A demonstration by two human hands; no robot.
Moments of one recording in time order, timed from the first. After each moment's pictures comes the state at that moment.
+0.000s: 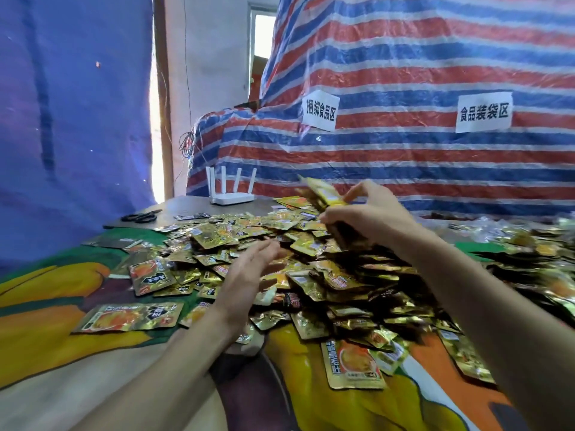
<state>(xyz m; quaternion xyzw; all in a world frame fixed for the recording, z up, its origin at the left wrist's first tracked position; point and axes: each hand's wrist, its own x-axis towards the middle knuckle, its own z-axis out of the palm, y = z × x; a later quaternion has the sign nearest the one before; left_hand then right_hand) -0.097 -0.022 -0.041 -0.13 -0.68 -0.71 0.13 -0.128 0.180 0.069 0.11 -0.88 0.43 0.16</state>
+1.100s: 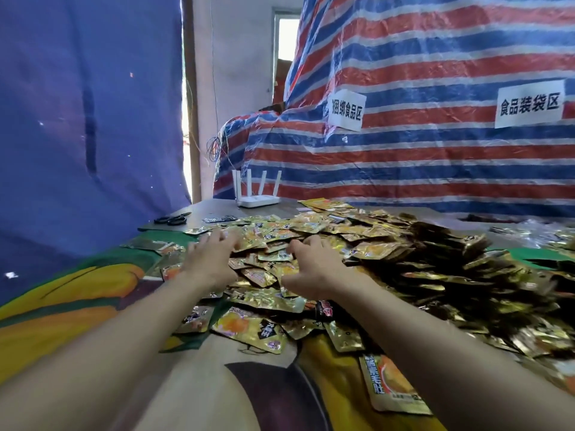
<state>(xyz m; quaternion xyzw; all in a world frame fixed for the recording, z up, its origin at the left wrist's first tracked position) -0.170 -0.140 -0.030 0.06 -0.98 -0.07 0.19 -0.173 0.068 -0.009 0.23 -0.96 0.12 0.10</state>
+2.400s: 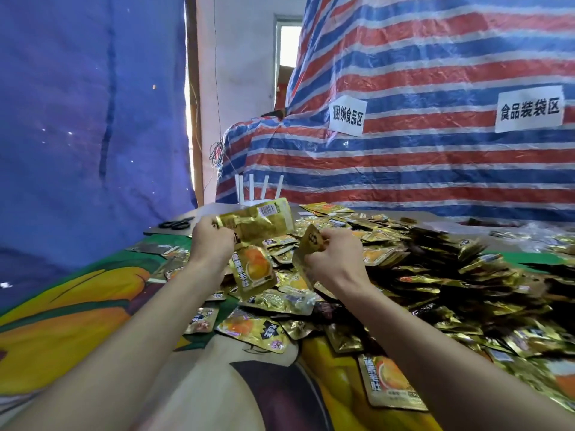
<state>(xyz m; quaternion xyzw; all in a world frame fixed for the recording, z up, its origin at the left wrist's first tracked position) -0.144 -0.110 0.006 0.11 -0.66 -0.67 0.32 -0.146 0.083 0.003 0.15 -0.85 0.46 0.22</state>
